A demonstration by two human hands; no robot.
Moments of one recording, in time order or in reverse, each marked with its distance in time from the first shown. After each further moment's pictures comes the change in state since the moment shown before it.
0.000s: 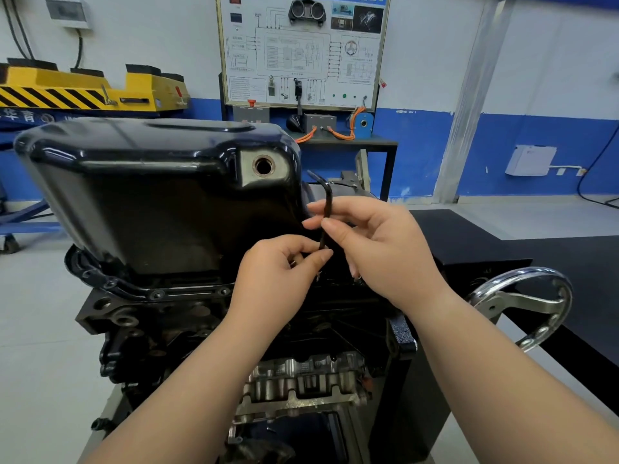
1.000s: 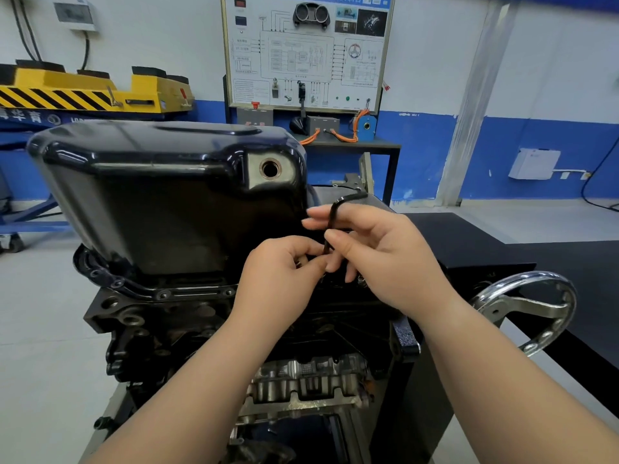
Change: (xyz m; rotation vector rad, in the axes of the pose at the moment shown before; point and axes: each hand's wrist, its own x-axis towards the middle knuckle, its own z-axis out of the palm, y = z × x) left_hand 0.000 0.004 -0.004 0.036 -0.032 -0.023; right_hand -0.002 0.003 0.000 0.022 -0.095 0.010
